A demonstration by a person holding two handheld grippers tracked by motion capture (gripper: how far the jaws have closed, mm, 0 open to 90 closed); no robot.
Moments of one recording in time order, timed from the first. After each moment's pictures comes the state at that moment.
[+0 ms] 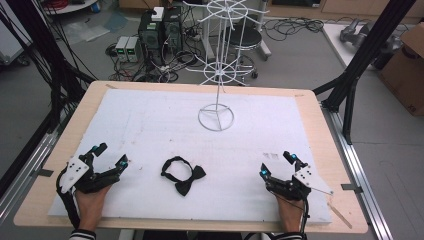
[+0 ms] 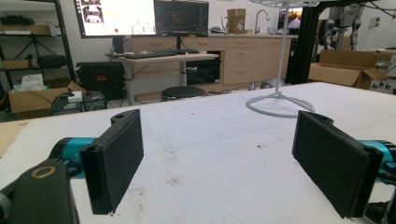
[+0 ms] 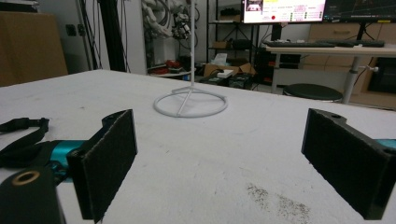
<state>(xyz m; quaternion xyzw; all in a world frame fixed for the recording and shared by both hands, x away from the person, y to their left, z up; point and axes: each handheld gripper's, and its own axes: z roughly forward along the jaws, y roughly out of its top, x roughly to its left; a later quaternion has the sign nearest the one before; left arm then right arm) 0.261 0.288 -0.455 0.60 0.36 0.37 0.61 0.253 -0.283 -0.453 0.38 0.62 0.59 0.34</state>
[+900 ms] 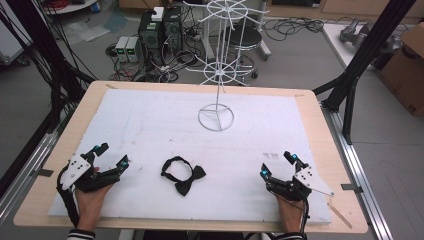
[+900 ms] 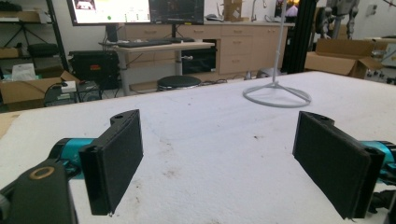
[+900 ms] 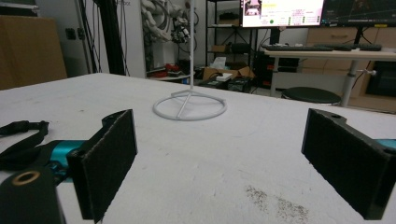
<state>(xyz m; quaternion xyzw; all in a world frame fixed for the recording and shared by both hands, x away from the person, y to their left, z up) 0.264 0.287 -0.451 0.62 0.36 0.36 0.60 0.251 -0.284 -0.454 0.38 0.62 0.59 0.35</state>
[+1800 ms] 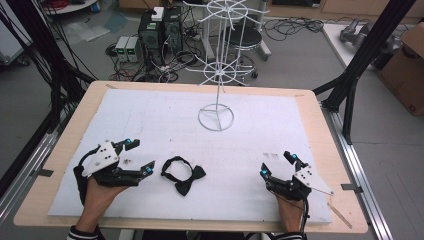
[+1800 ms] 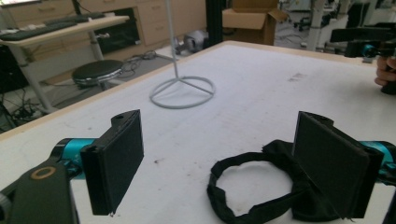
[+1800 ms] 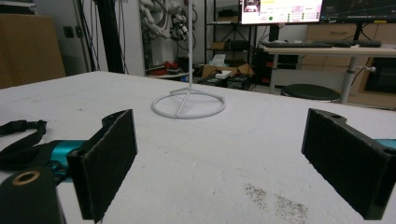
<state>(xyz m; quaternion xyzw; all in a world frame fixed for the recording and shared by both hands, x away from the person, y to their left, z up) 0.264 0.216 -0.381 0.74 0.25 0.24 0.57 0.252 -0.283 -0.453 0.38 0.62 0.59 0.34</state>
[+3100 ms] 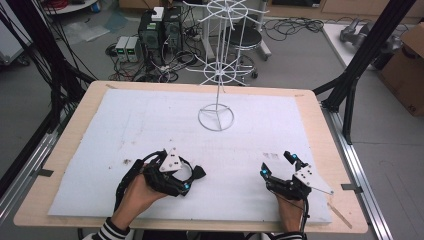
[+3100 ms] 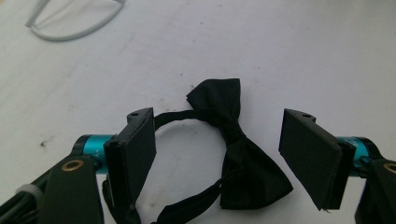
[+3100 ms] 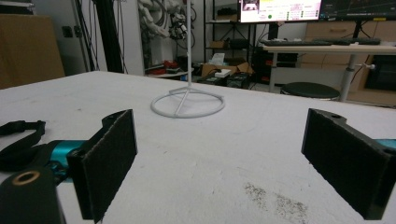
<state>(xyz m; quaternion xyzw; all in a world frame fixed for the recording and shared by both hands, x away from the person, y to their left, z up) 0.276 0.106 -0.395 0.90 0.20 0.16 0.36 0.253 -0.283 -0.453 0.39 0.62 0.59 0.34</state>
